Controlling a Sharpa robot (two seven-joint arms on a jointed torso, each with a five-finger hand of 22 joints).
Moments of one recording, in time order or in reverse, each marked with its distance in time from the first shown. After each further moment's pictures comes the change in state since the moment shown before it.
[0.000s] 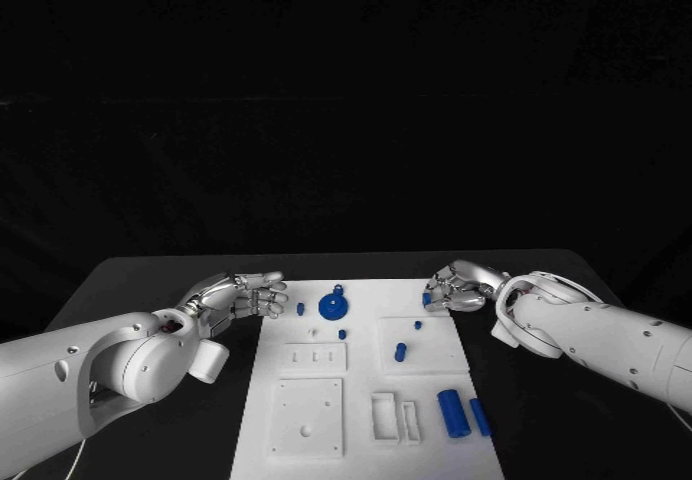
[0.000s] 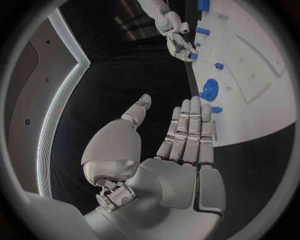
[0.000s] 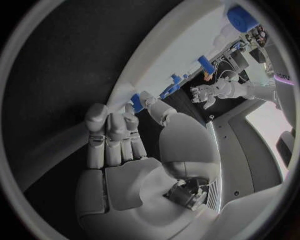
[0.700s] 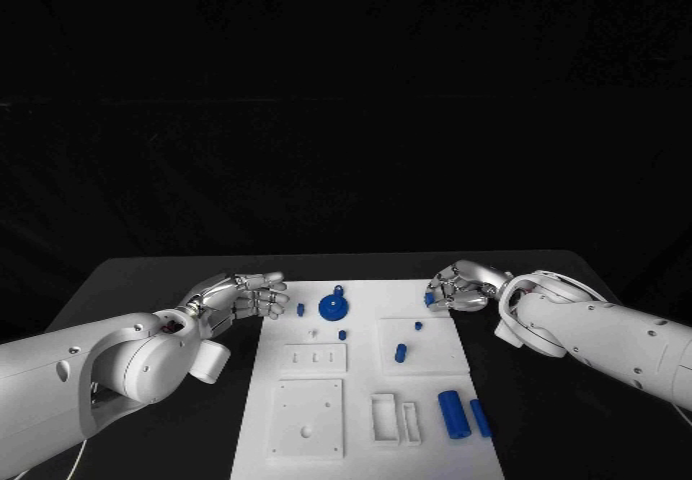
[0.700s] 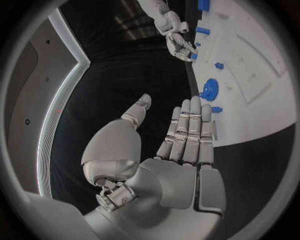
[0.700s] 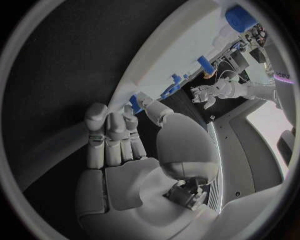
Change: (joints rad) left arm 0.000 0.002 0.000 -0.002 0.003 -0.003 0.001; left_hand 0.000 0.000 0.000 0.000 0.000 0.000 0.000 0.000 -0.001 0.000 0.000 0.000 0.000 0.000 0.000 0.000 -0.001 0.000 0.000 0.000 0.004 0.001; right arm 0.007 -0.008 -0.001 0.001 -0.003 0.018 -0.005; right_hand 0.026 0.009 -0.031 -0.003 0.004 -0.041 0.012 -0.020 -0.012 -0.009 0.016 0.000 0.001 -0.005 0.015 0.000 -0.004 -0.002 0.000 0.000 -0.008 0.000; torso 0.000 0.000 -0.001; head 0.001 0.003
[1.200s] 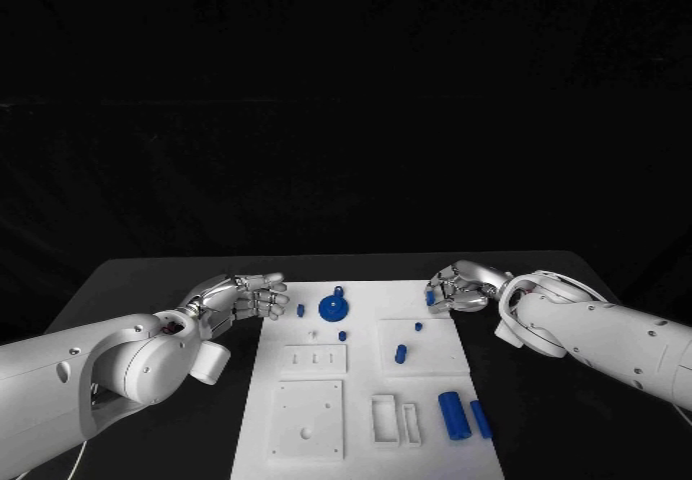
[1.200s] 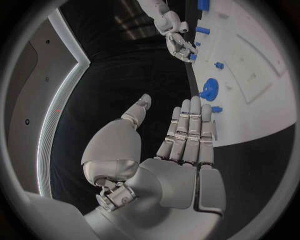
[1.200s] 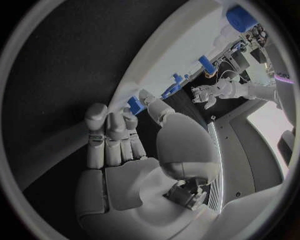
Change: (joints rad) left arm 0.000 0.001 0.000 -0.001 0.002 -0.002 0.001; left_hand 0.000 0.000 0.000 0.000 0.000 0.000 0.000 0.000 0.000 0.000 0.000 0.000 0.000 0.000 0.000 0.000 0.000 0.000 0.000 0.000 0.000 0.000; right arm 0.003 0.000 0.000 0.002 -0.003 0.000 -0.009; right_hand 0.004 -0.004 -0.087 -0.020 0.042 -0.057 0.007 -0.021 -0.003 -0.006 0.013 -0.005 0.002 -0.005 0.013 0.001 -0.004 0.000 -0.004 -0.004 0.000 0.000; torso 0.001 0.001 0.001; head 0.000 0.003
